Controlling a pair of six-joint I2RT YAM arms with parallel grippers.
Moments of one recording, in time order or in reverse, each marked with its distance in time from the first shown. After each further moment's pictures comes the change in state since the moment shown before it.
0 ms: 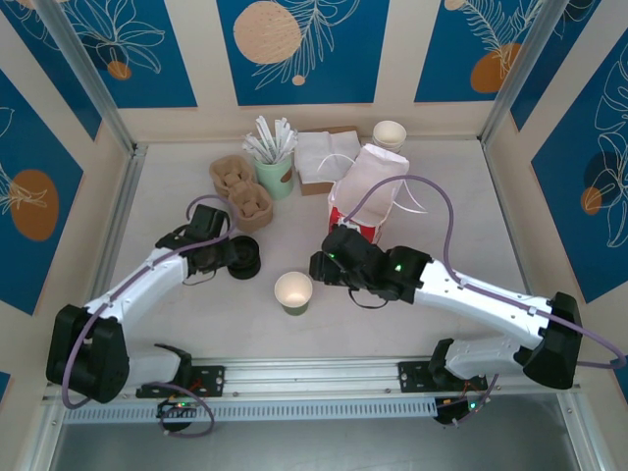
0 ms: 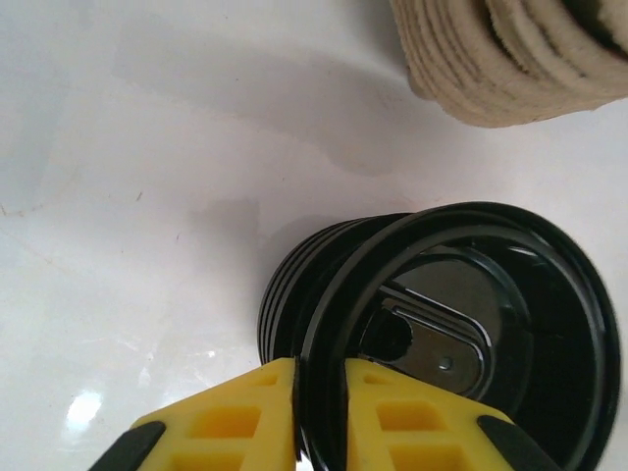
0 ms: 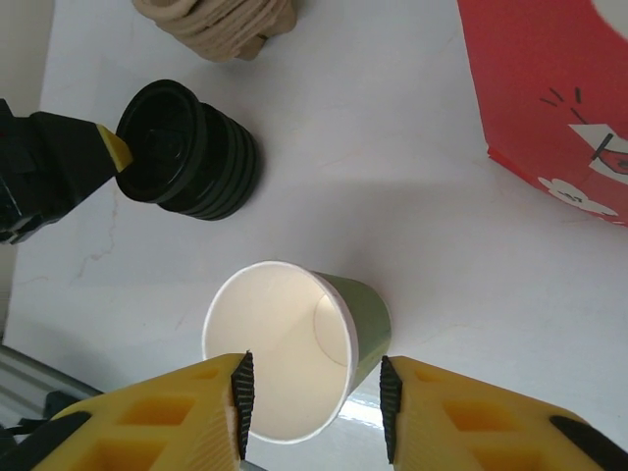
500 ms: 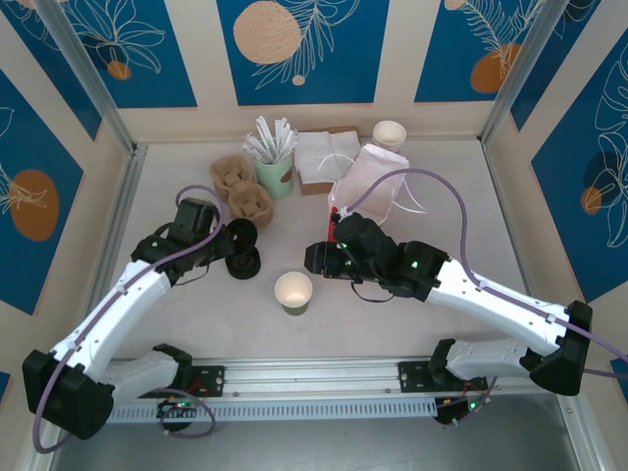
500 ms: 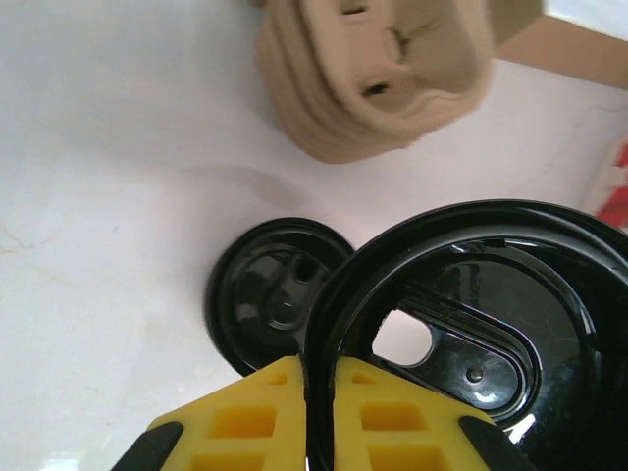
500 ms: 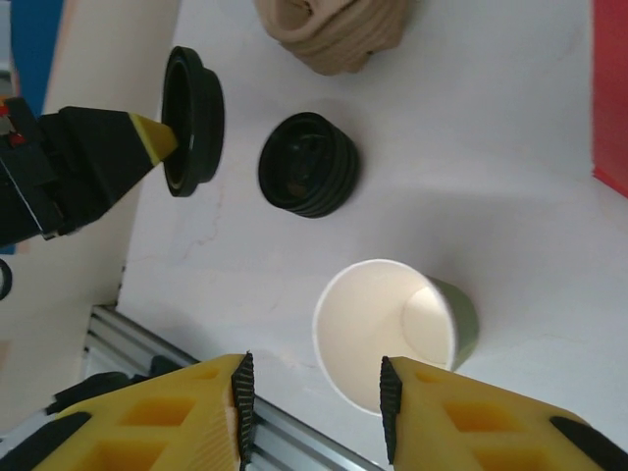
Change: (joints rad) left arm -0.078 -0.191 0.140 -0.154 0.001 0.019; right arm -0.013 -0.043 0.082 0.027 -0.120 -0.028
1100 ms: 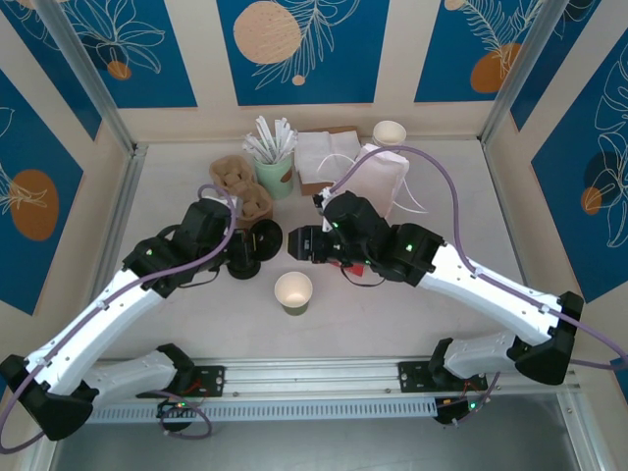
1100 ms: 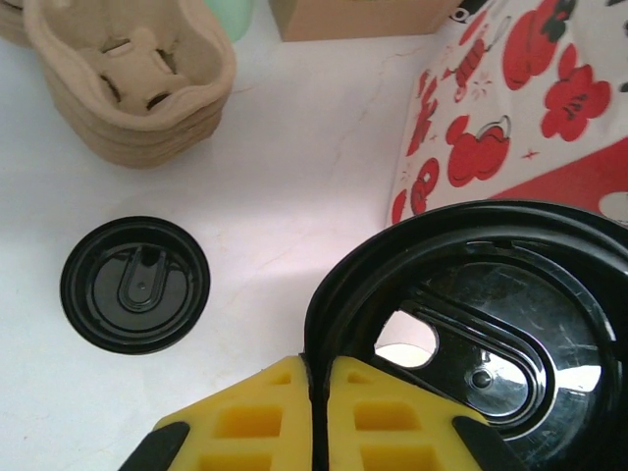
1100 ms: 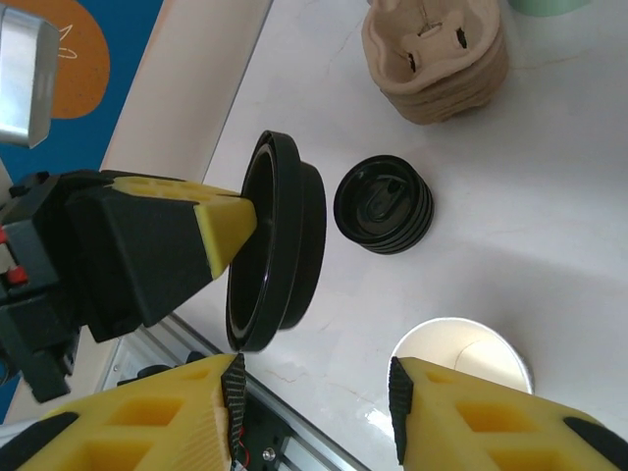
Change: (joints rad) left arm -0.268 -0.042 0.167 -0.094 -0.016 0.066; right arm -0.002 0.113 0.208 -0.031 -0.040 -0.145
